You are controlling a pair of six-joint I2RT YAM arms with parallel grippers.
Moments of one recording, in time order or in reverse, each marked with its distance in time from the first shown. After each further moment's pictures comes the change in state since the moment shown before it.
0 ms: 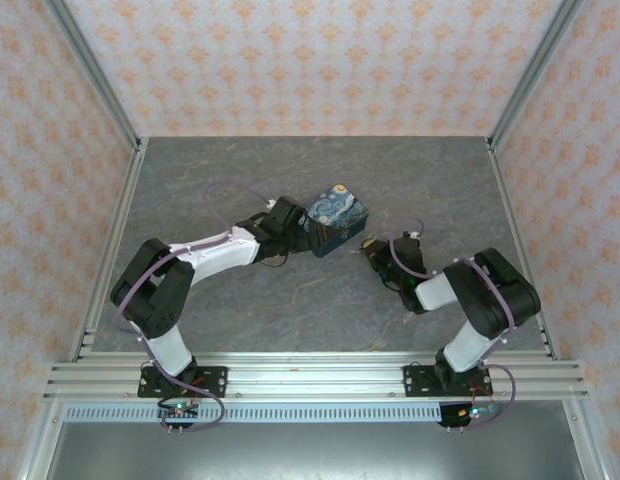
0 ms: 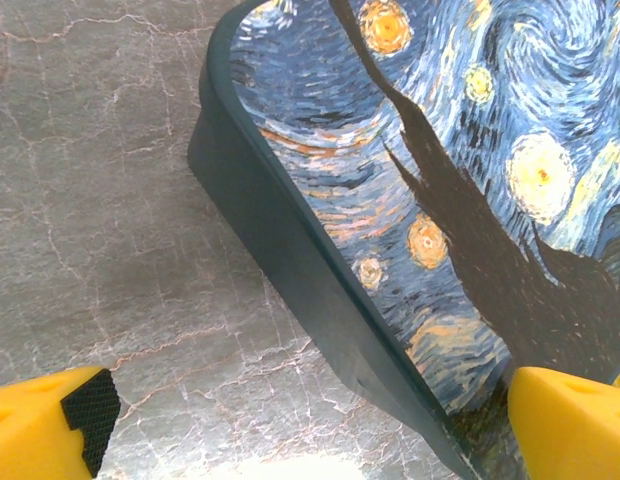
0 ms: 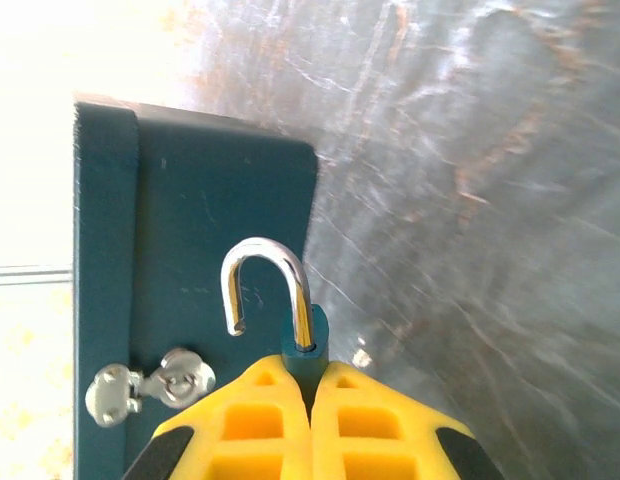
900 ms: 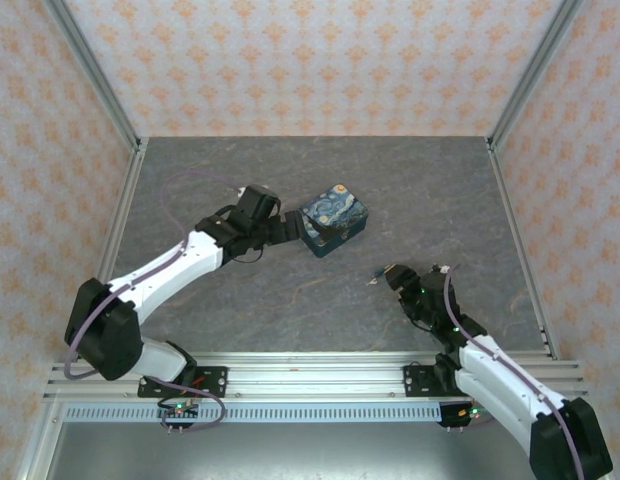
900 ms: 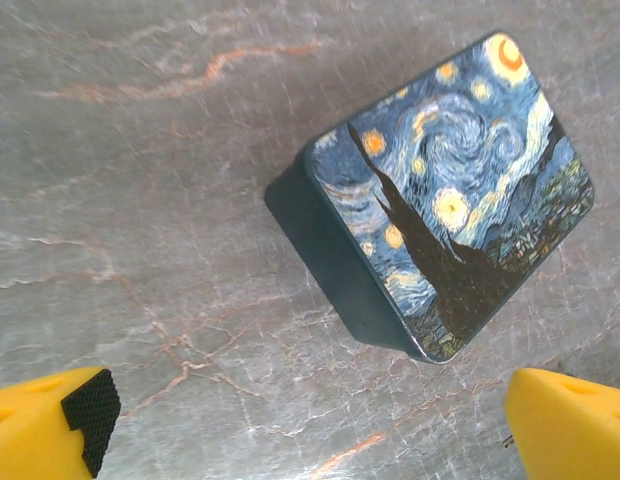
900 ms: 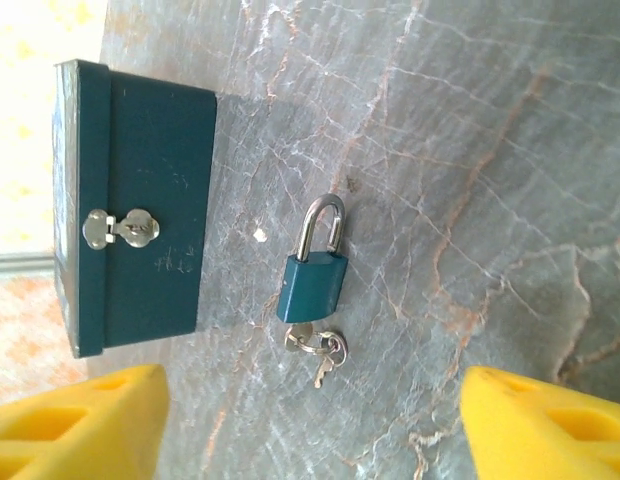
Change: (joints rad) left arm 0.068 -0.325 0.000 -0.235 -0.038 0.052; right arm -0.003 -0.999 -0.232 -0.862 0.050 0.001
